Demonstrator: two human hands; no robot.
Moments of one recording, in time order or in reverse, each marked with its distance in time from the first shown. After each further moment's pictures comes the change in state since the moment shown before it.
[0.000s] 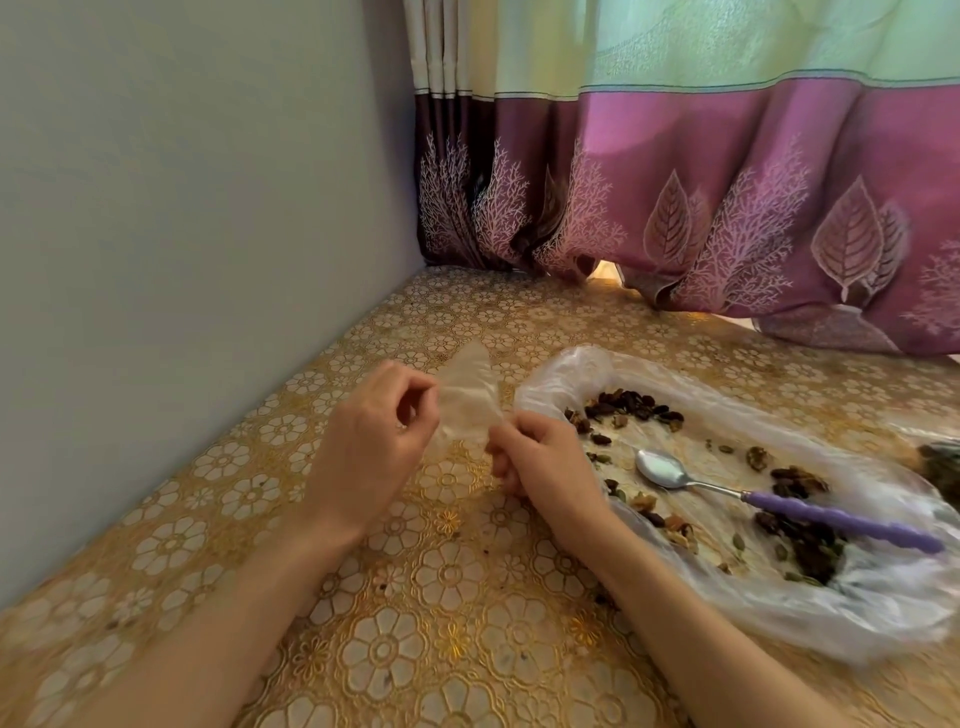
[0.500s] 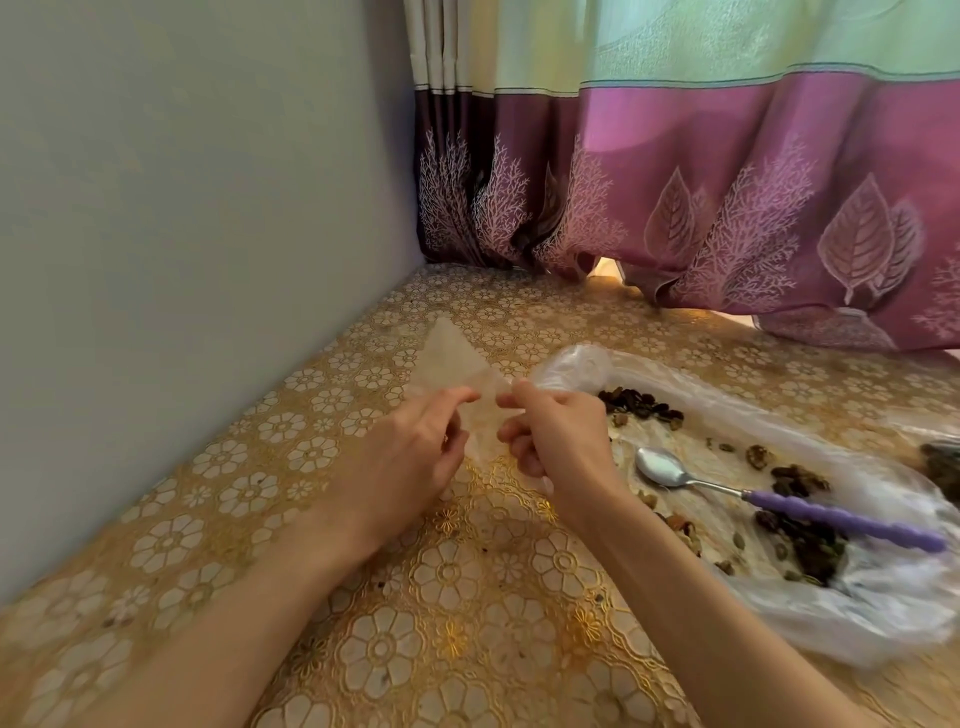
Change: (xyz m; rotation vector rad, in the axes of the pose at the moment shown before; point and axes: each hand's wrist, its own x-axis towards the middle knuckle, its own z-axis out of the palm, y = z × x) left_hand -0.005 0.000 0.010 0.159 -0.281 0.126; right_hand 0.003 -0.027 -0.005 0.316 0.151 0.186
